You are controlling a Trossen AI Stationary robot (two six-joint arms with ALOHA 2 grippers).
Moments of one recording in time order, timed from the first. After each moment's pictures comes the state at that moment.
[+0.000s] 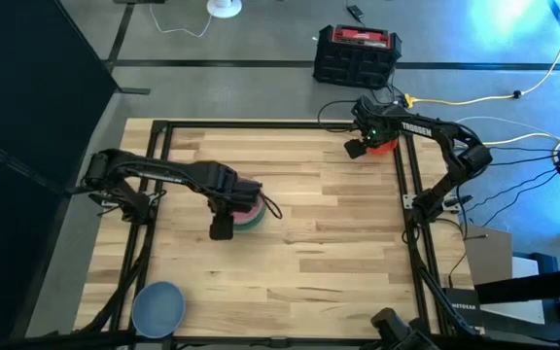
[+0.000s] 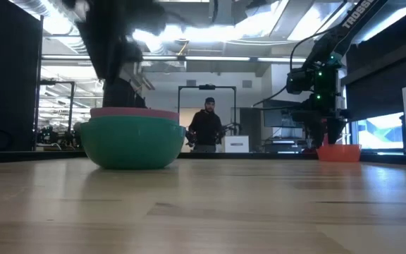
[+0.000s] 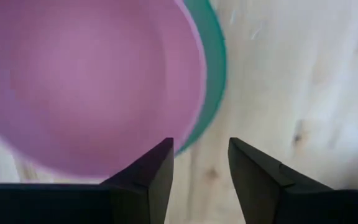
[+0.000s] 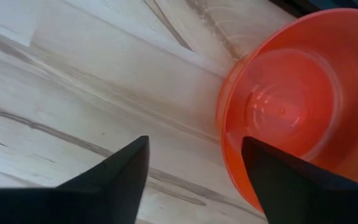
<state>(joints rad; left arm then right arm) -0.12 1.61 1.39 -1.27 0.02 -0.13 -0.96 1.61 0.98 -0.77 0.10 0.13</state>
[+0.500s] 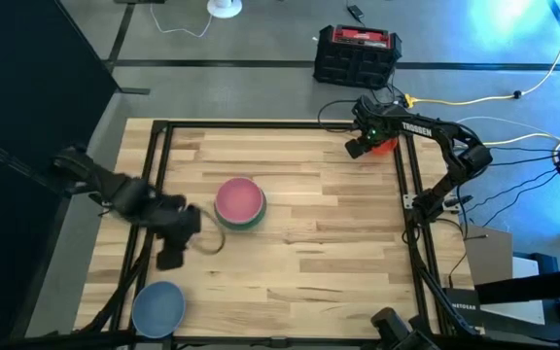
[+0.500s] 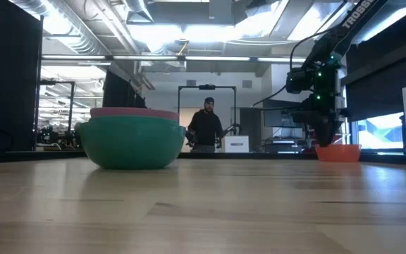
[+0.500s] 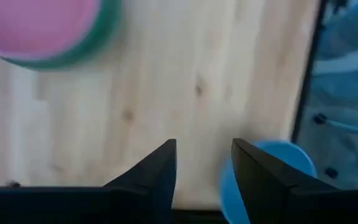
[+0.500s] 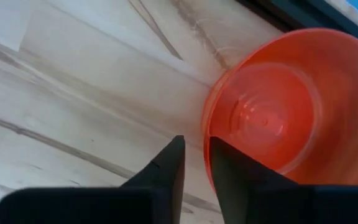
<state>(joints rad) -0.55 1.27 1.38 -1.38 -0.01 -0.71 -0.96 1.61 0.98 -0.77 0.13 0.10</state>
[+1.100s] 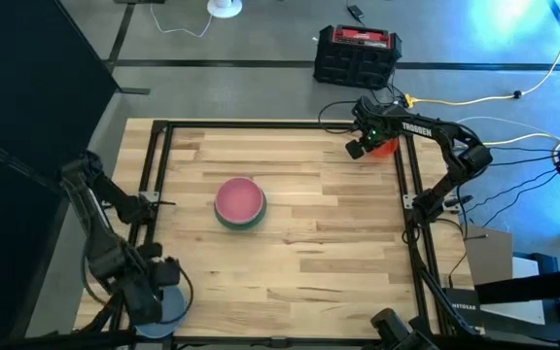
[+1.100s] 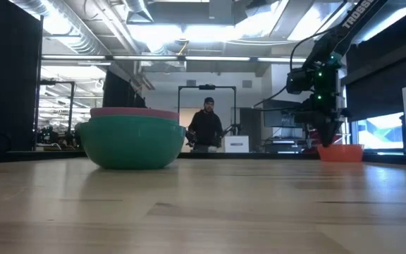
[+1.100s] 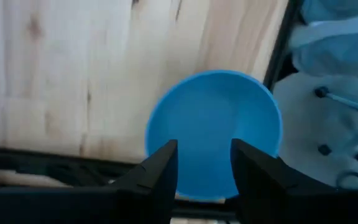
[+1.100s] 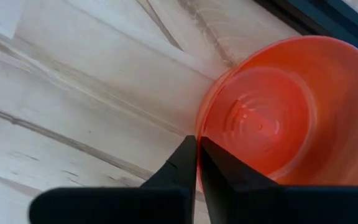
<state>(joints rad) -0.97 1.45 1.32 -1.22 0.00 -1.12 -0.96 1.61 0.98 -0.78 0.13 0.10</state>
